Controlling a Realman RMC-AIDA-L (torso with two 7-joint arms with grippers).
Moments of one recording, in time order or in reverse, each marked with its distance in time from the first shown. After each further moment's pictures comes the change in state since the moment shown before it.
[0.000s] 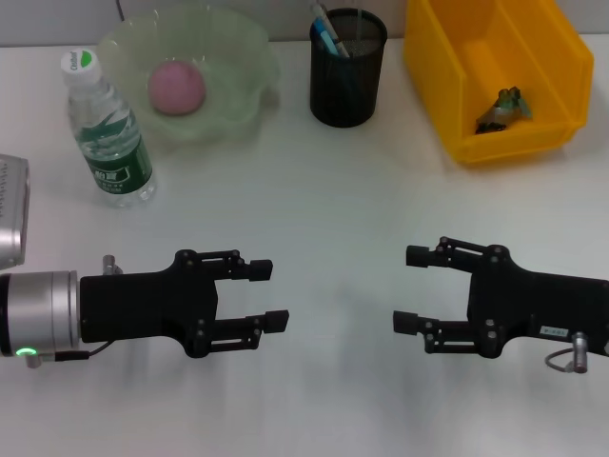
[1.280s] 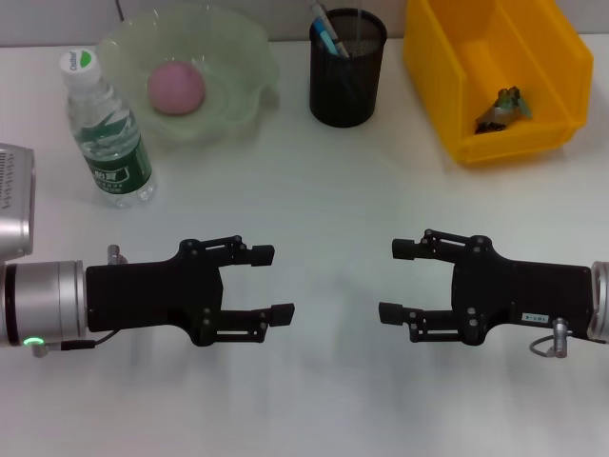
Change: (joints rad) left arm -0.012 -0.009 -0.007 0.013 -0.002 -0.017 -0.001; right arm 0.043 0.001 -0.026 0.014 -0.001 0.061 0.006
